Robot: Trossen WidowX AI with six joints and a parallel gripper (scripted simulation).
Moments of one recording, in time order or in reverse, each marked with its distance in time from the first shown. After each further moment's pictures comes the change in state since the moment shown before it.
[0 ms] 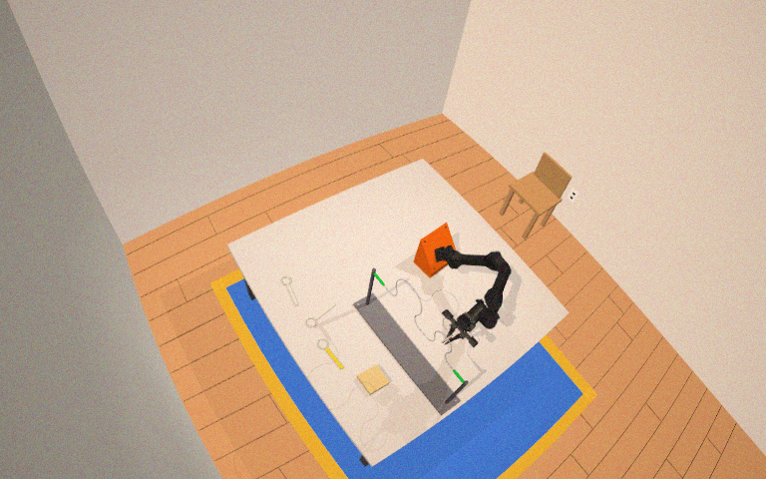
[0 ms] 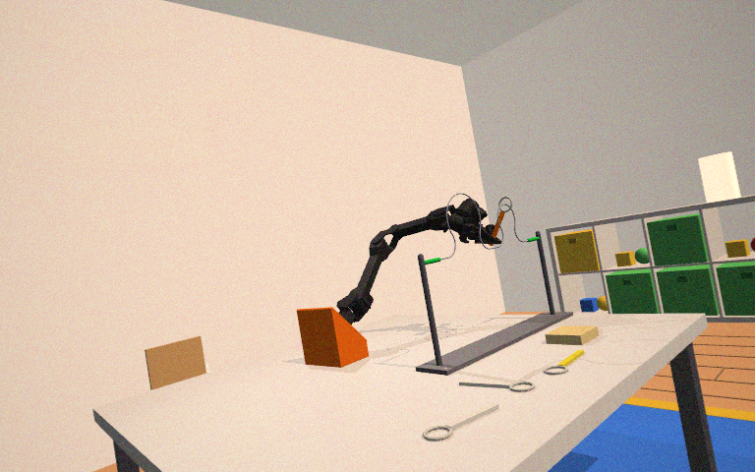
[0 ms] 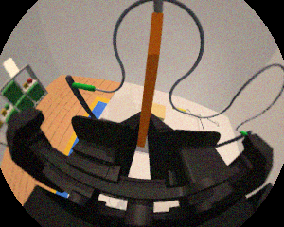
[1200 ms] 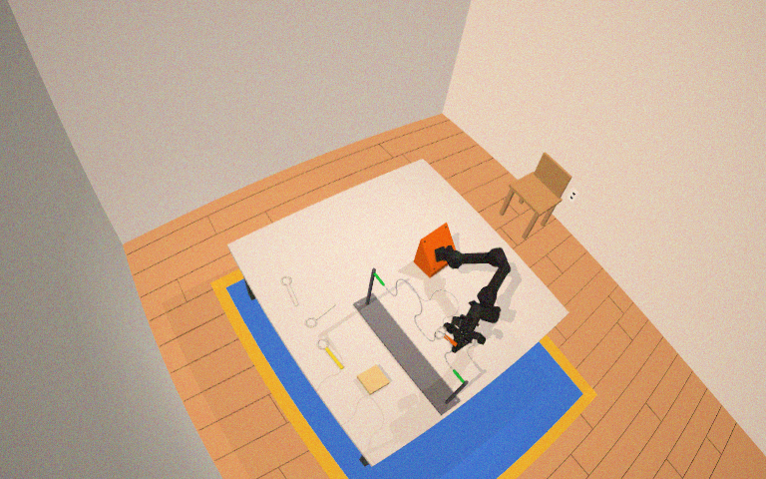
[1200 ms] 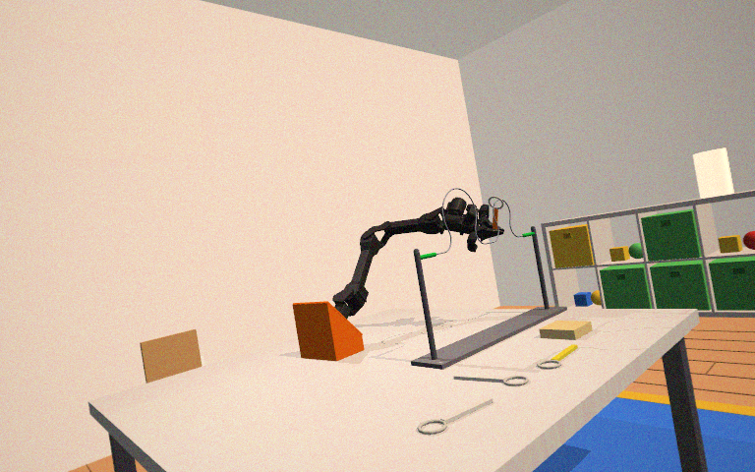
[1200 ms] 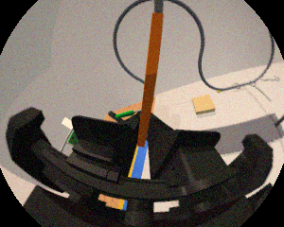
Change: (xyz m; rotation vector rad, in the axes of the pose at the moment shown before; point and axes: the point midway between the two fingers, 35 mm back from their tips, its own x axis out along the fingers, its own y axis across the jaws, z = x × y) arm -0.003 0.041 0.013 0.657 -0.079 0.379
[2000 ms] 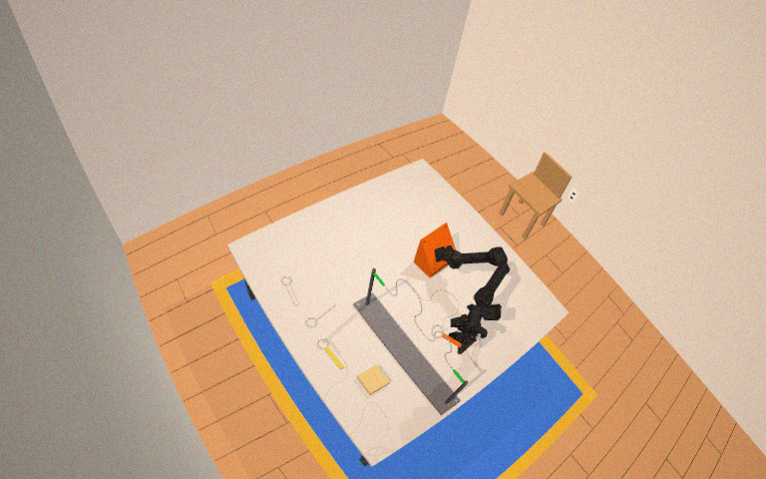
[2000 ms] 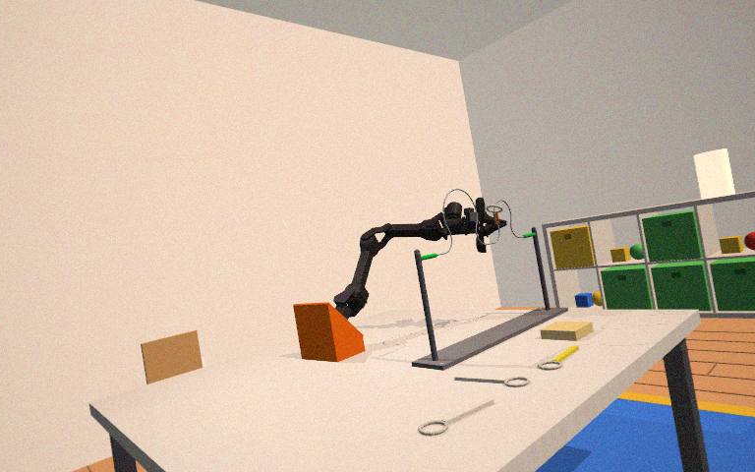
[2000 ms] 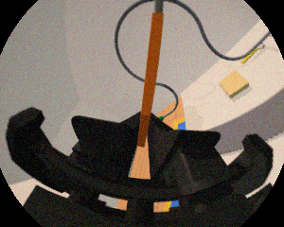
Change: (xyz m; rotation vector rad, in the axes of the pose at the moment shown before) arm -0.001 0.030 0.006 0.437 -0.058 0.250
